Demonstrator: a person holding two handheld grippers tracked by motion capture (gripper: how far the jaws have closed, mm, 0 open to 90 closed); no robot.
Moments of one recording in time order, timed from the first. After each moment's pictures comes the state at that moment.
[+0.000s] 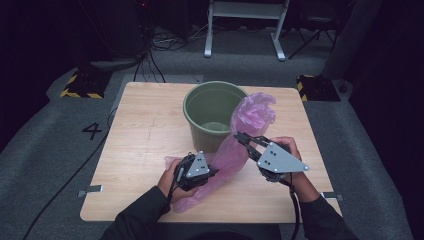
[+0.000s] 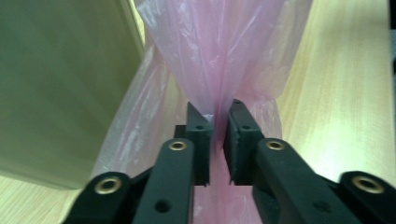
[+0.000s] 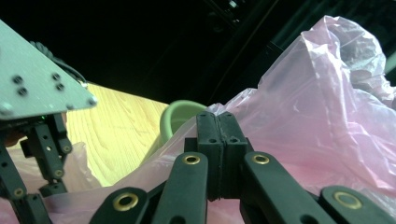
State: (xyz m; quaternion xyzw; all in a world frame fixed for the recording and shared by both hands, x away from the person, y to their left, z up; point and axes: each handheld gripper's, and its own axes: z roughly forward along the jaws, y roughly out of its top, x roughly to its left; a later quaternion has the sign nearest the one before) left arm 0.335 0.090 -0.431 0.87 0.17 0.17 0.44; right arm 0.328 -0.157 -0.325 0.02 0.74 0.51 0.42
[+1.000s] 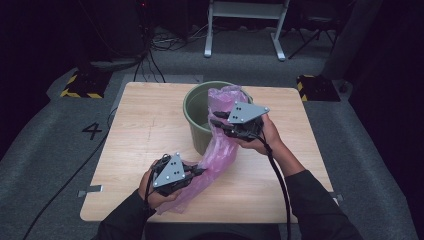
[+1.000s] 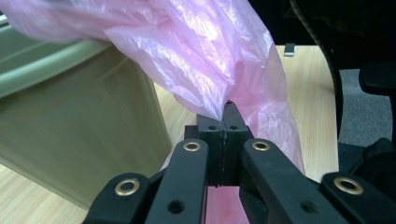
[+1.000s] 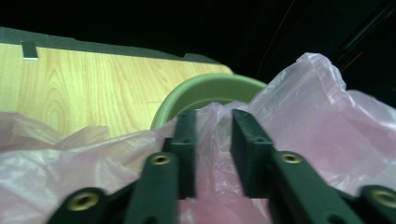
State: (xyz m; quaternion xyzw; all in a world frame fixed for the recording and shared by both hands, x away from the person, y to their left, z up) left arm 0.304 0.131 -0.388 0.82 0.13 0.19 0.53; right arm 0.414 -0.104 -0.309 0.07 0.84 0.46 0.27
